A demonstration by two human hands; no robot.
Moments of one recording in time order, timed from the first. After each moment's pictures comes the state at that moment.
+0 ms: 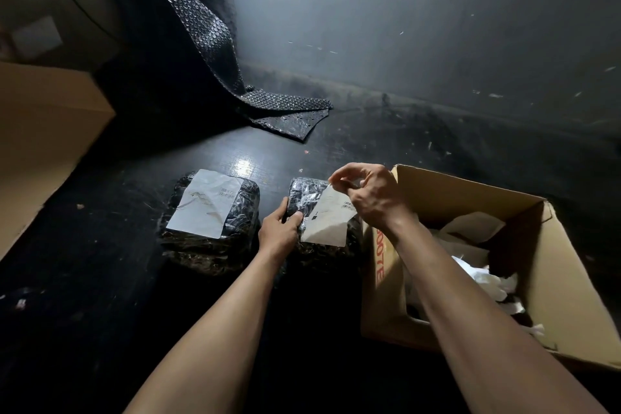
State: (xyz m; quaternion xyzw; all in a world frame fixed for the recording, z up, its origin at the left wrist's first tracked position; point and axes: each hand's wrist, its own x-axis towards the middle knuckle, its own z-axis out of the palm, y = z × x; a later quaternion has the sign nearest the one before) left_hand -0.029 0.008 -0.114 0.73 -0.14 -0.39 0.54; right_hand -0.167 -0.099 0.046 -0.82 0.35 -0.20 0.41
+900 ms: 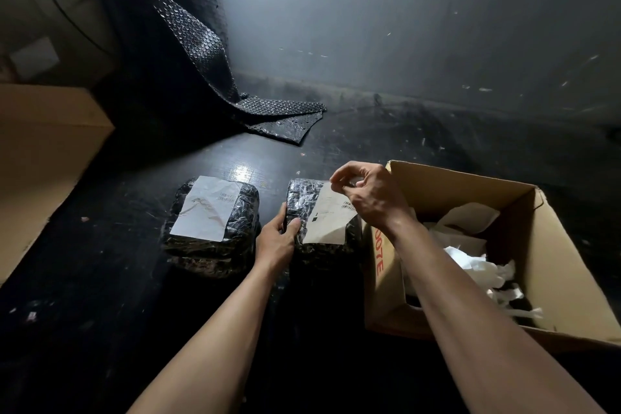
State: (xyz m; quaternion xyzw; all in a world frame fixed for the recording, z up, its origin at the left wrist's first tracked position) left_hand -0.039 0.030 -0.109 0.75 -0.22 -0.33 0.52; right_hand -0.179 -0.082 0.060 -0.83 0.37 -0.20 0.38
